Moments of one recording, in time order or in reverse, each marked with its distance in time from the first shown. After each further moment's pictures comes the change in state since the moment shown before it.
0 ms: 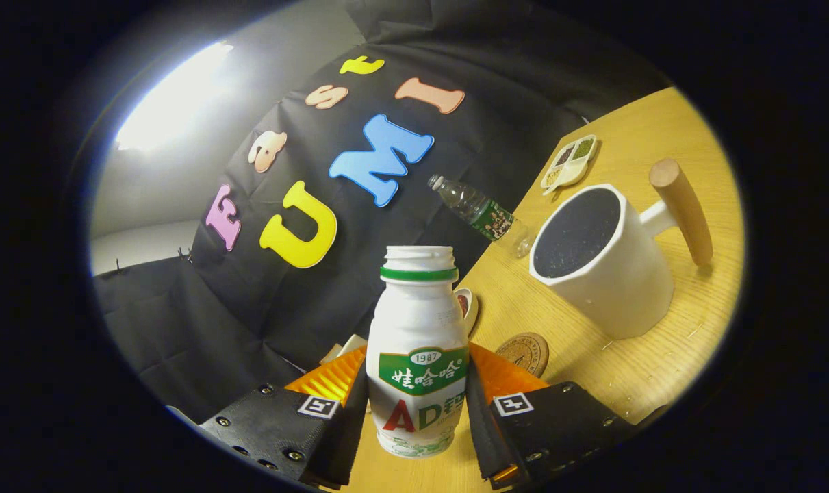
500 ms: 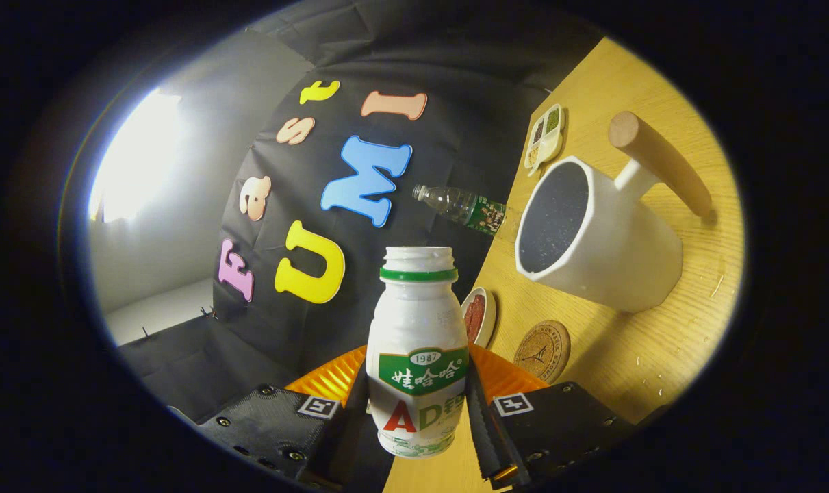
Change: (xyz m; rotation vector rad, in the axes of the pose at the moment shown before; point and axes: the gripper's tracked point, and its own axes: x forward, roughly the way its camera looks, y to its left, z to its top) arm 0.000 0.004 0.015 0.247 -0.052 0.057
